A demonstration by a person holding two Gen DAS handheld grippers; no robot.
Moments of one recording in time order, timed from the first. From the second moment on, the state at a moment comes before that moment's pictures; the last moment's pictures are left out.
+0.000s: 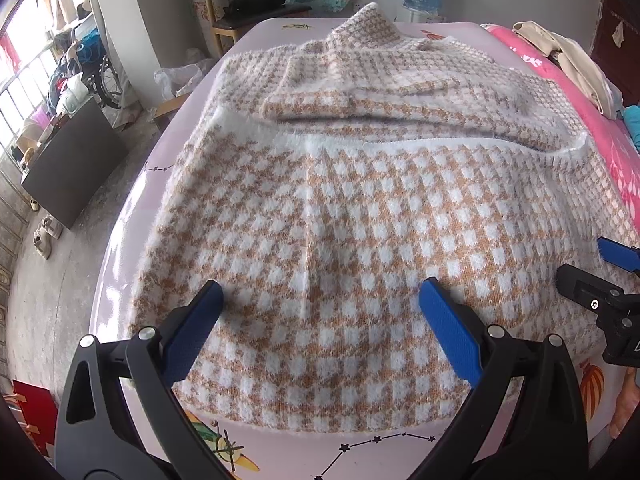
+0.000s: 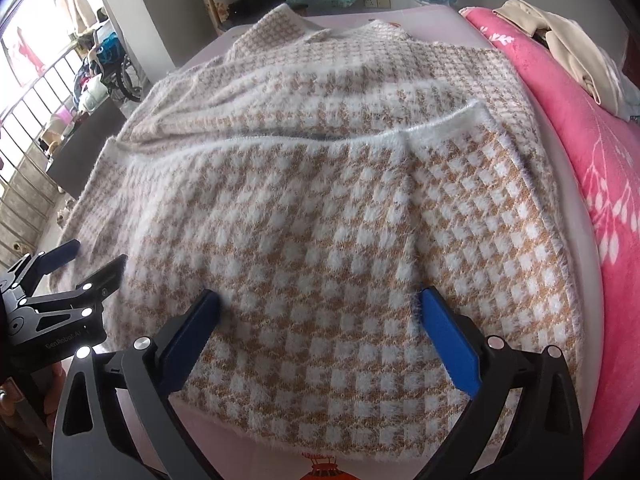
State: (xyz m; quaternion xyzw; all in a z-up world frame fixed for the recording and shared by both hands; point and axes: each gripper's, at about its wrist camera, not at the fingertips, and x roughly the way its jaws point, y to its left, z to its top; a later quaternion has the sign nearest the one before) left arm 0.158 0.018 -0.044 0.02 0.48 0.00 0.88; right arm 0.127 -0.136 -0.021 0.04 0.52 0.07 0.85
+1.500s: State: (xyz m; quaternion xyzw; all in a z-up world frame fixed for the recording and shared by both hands) left arm 0.552 -0.034 0.006 -0.09 0.49 -0.23 0.84; right arm 0.522 -0.243 0.001 0.23 0.55 0.11 0.79
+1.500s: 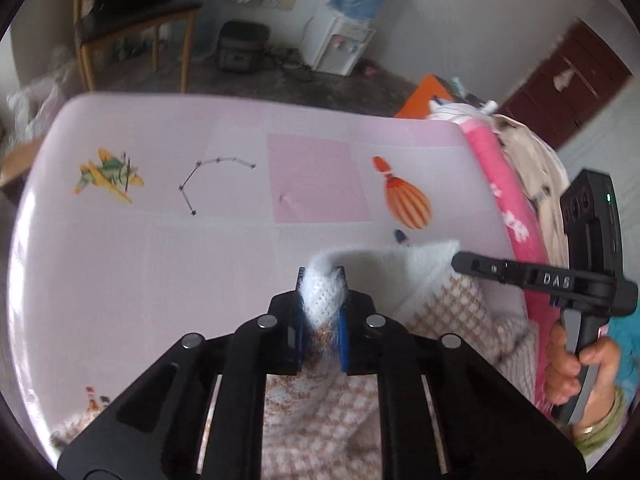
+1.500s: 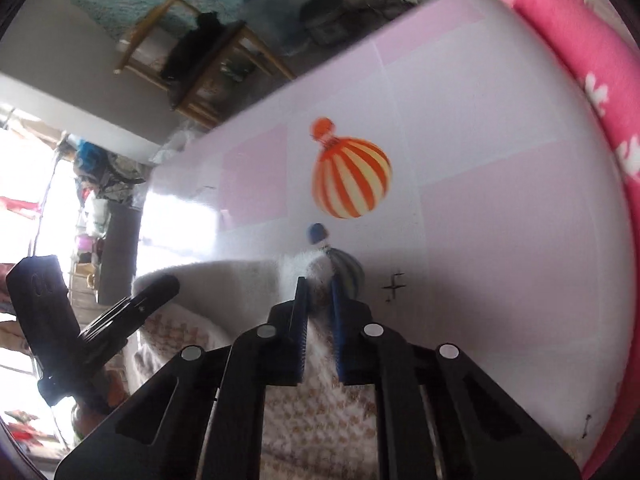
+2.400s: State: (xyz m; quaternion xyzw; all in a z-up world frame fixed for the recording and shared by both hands) left arm 0.330 0.034 0.010 0.02 0.45 -0.28 0.85; right arm 0.348 -0.165 -0.007 0.11 0.59 0.23 0.77
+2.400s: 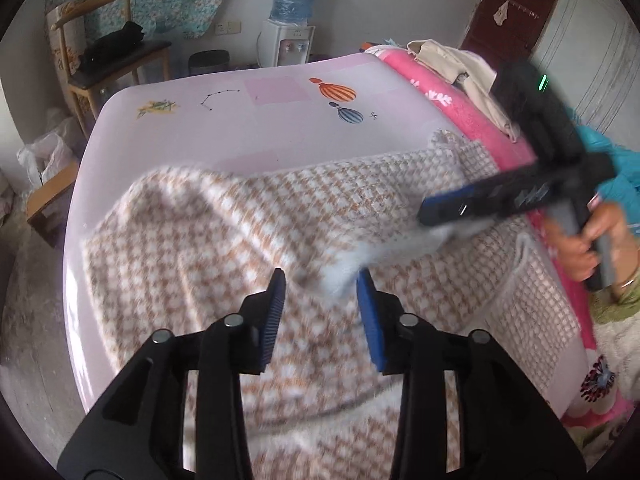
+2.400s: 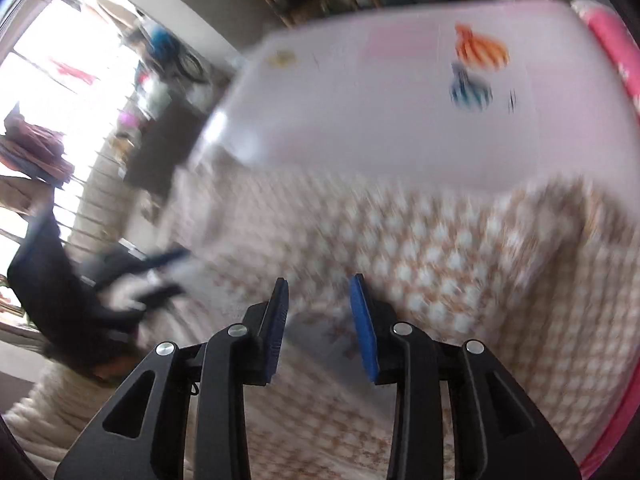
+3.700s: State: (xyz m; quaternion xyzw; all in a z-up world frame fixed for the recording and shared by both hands) left arm 0.334 0.023 -0.001 0.09 0.47 -0.27 0.84; right arm 0.279 -0.187 0.026 -0.02 0.53 0.18 0.83
